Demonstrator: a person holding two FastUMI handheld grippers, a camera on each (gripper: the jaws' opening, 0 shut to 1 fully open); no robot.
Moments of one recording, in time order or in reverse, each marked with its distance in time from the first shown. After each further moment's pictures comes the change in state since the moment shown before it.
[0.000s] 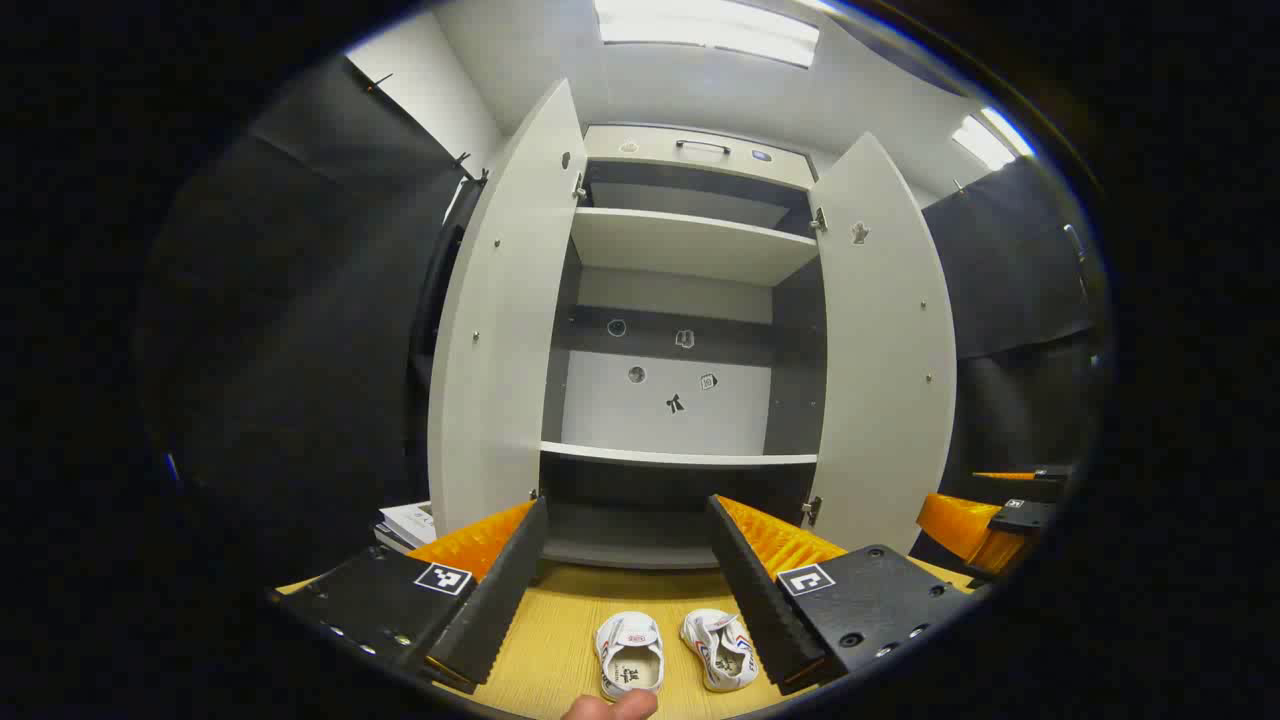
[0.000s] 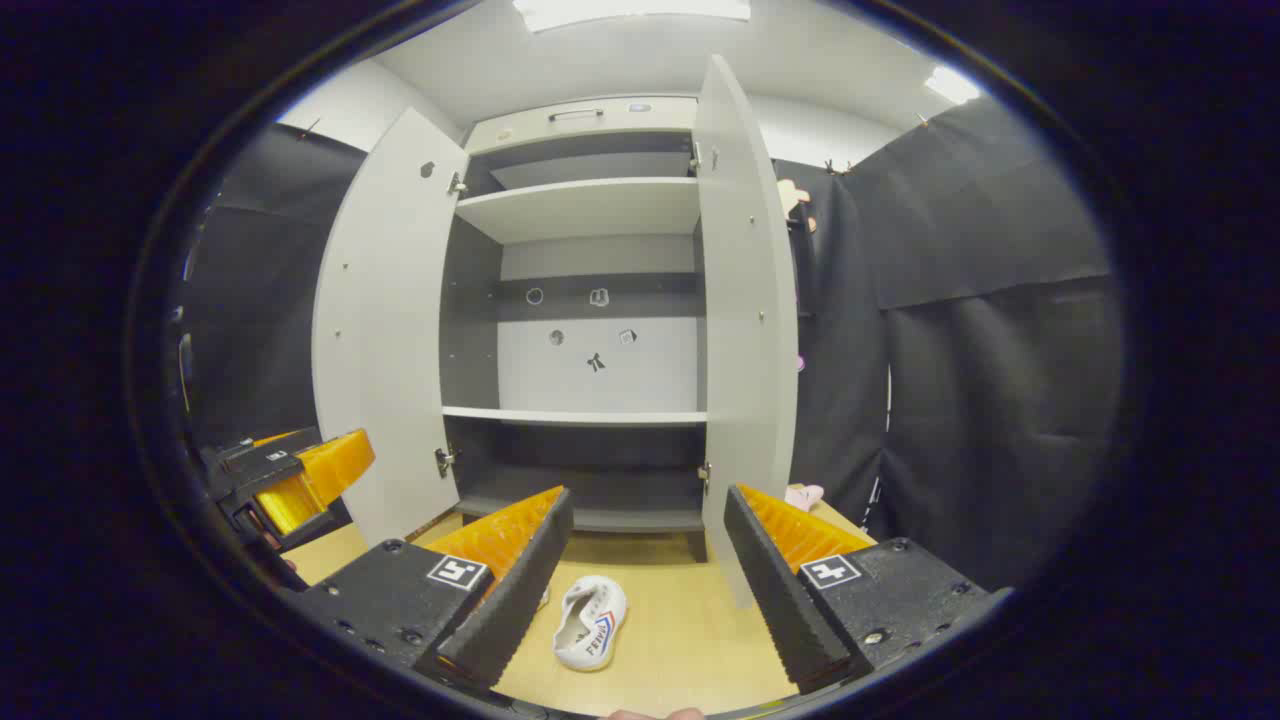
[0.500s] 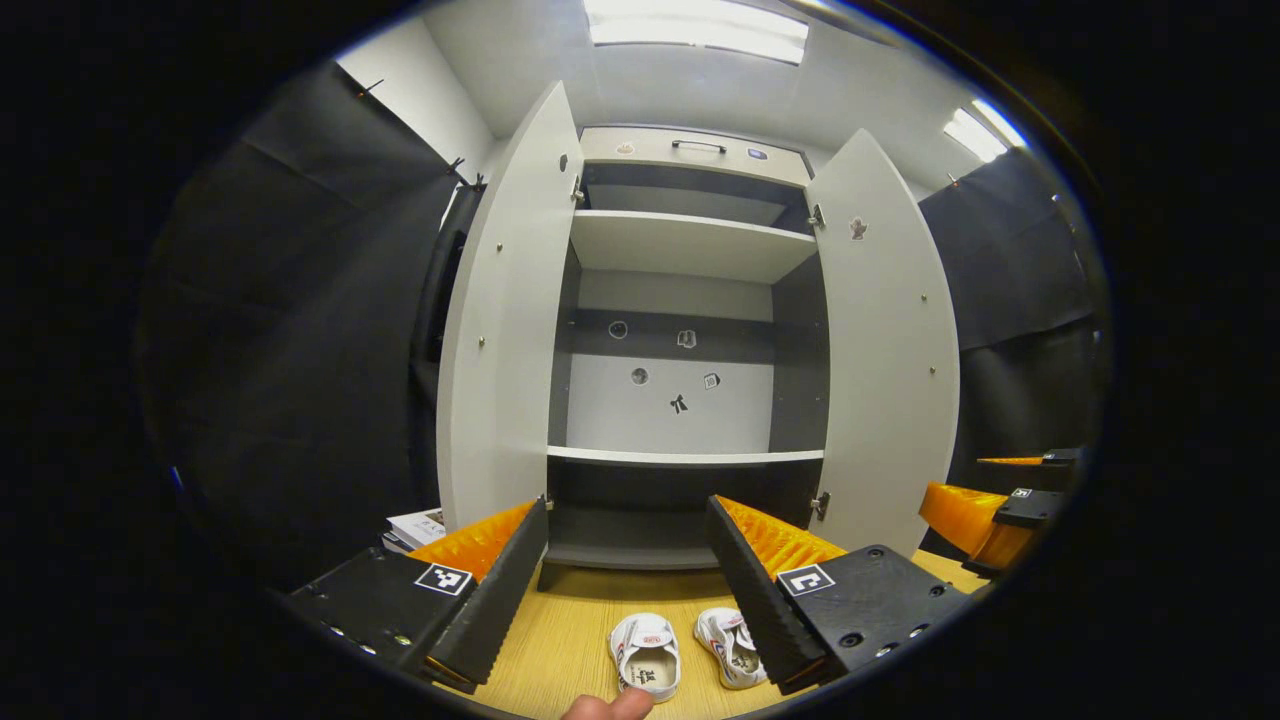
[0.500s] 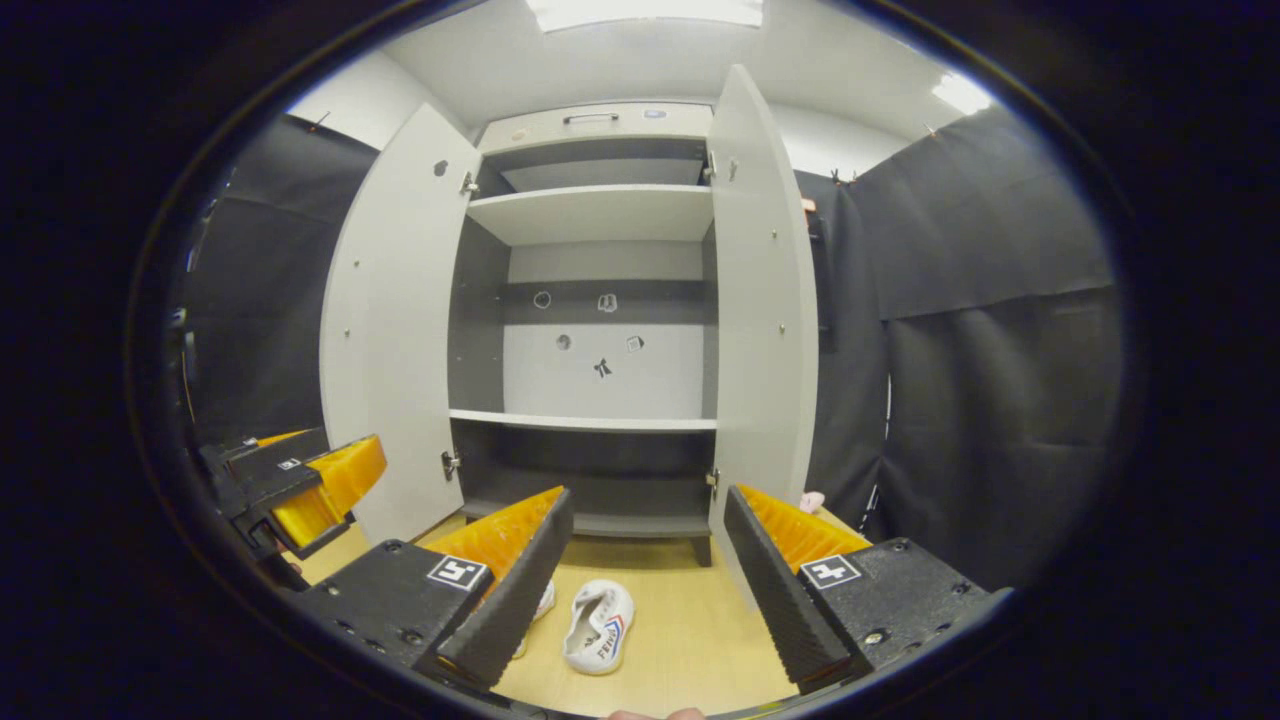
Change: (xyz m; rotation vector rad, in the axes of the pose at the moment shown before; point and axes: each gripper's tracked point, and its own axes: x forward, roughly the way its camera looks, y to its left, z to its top) left arm 0.003 0.008 -0.001 0.023 0.003 -0.004; right arm 0.000 0.014 0.005 -0.016 -0.008 -0.009
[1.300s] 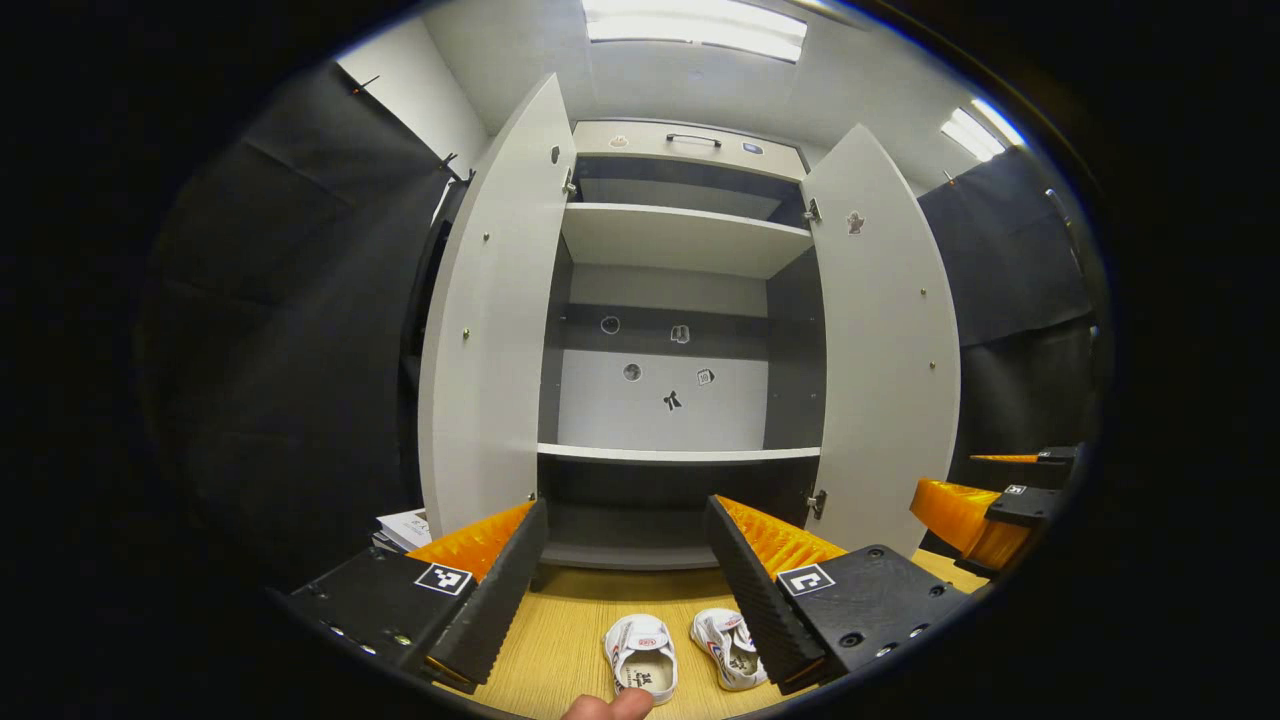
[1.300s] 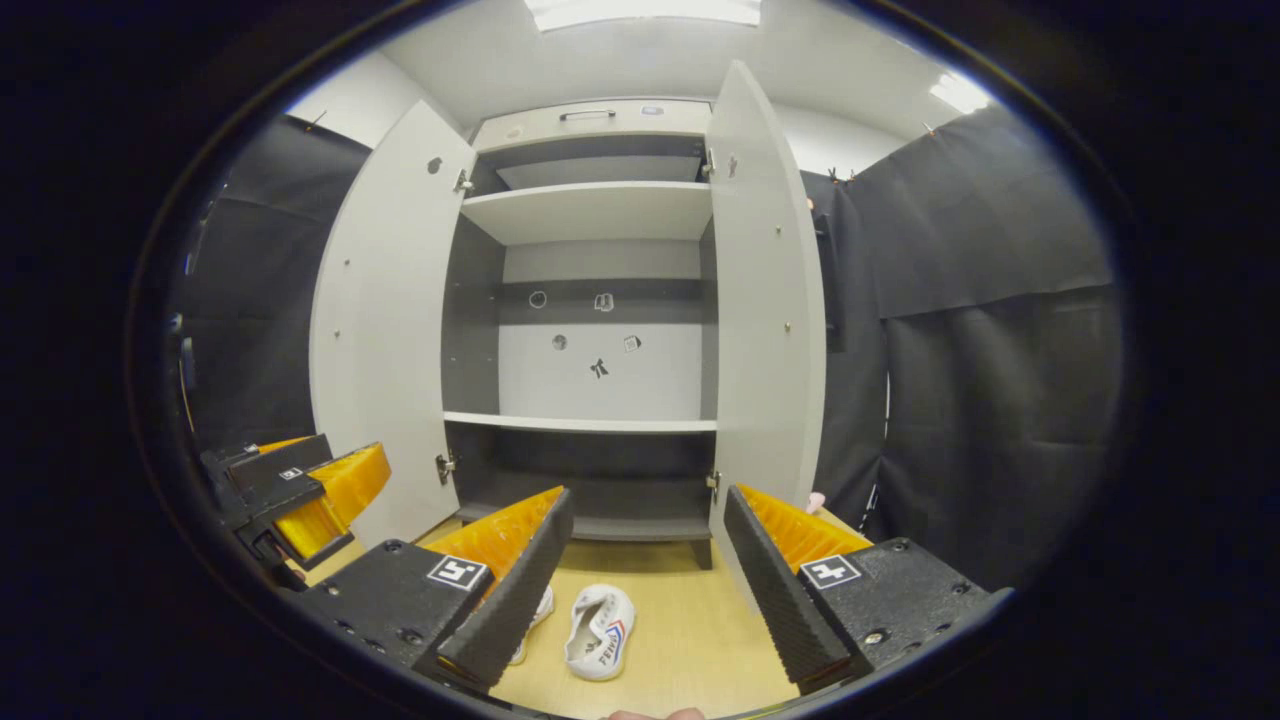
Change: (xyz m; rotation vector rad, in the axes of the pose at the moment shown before) left arm 0.012 -0.003 -0.005 0.001 -0.001 -0.022; right arm 0.015 0.003 0.001 0.005 0.000 -0.012
